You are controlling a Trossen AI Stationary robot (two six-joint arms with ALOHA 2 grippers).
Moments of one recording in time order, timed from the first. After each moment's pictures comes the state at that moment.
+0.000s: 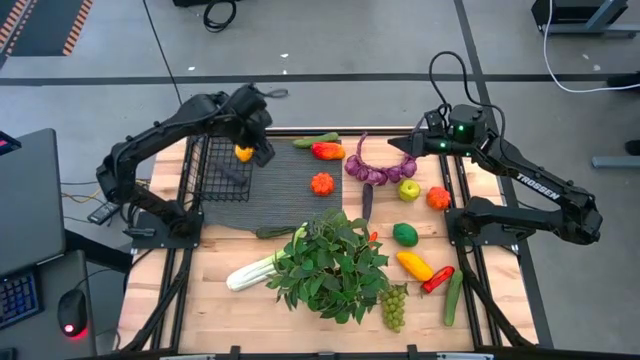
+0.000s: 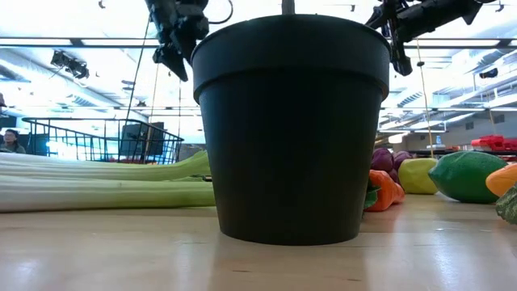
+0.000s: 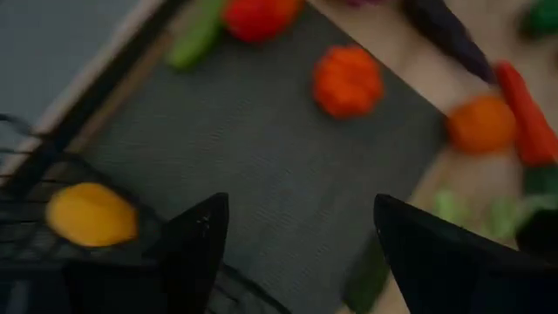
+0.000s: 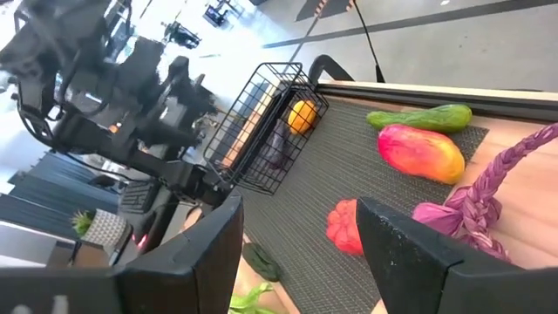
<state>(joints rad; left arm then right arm) 0.54 1.47 1.53 -1.17 0.09 -0.09 -0.69 0.80 0.82 -0.32 -0.36 0.75</state>
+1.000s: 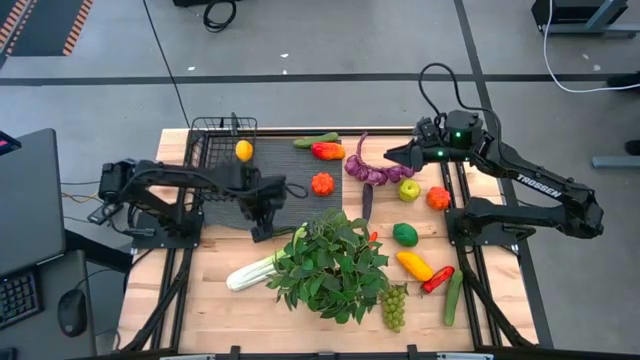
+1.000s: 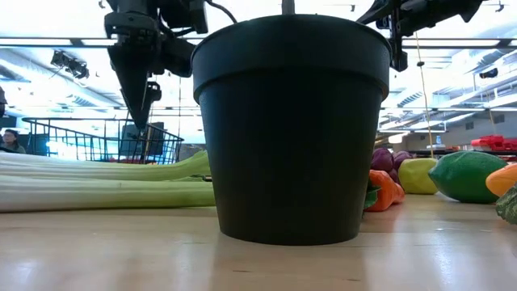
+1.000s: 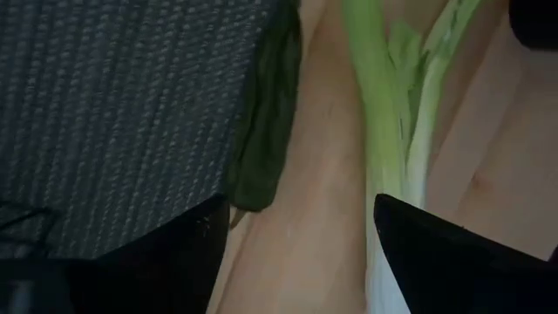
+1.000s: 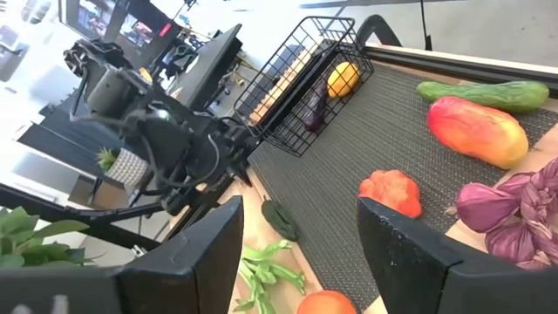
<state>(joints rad) 0.07 1.47 1.08 -0.98 0.17 -0.28 -0.58 0.81 0.82 -0.33 -0.41 0.67</state>
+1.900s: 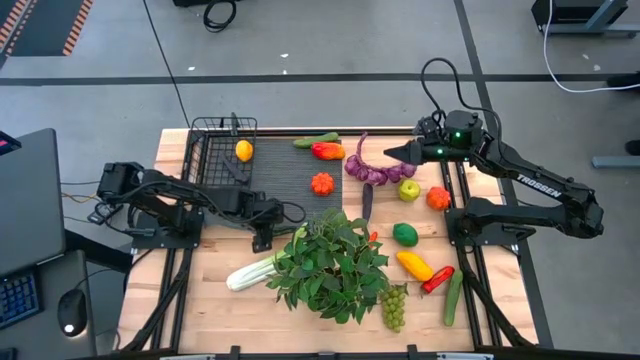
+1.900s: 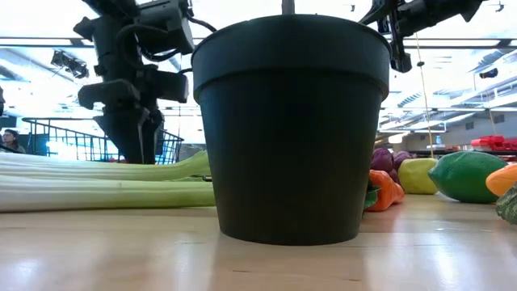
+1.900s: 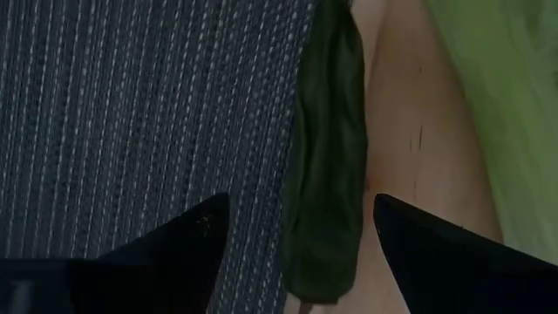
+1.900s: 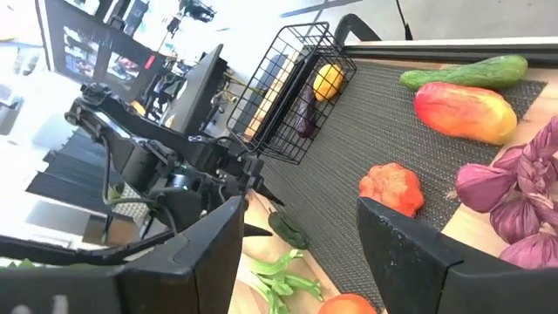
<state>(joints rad) -0.05 1.47 0.80 -0.59 -0.11 -0.18 -0.58 0.81 0.82 -0.33 -0.36 0.83</state>
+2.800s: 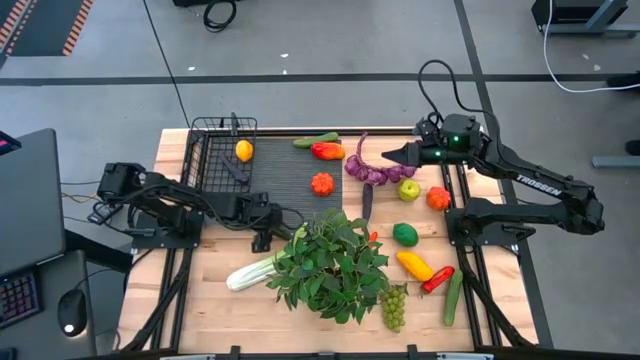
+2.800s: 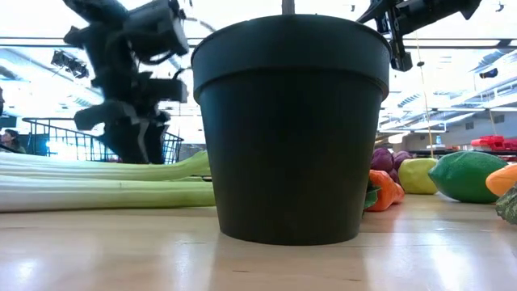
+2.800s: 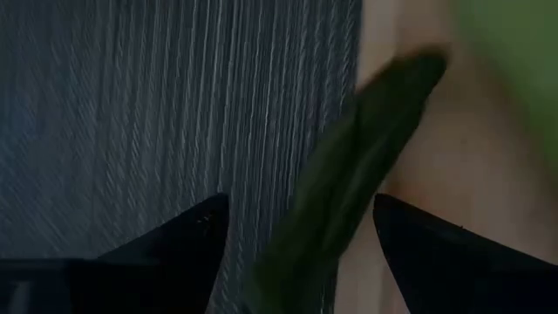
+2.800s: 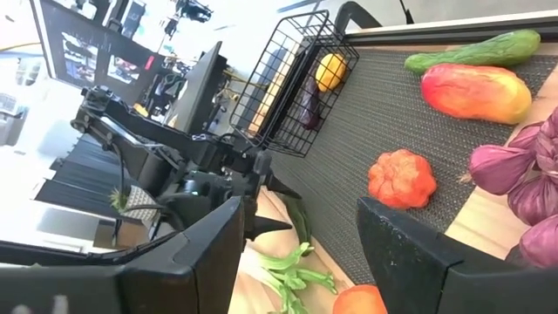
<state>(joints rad) -0.09 1.47 0.74 -0.45 -0.24 -0.05 -0.52 0.81 0.82 -0.33 -0.31 0.90</state>
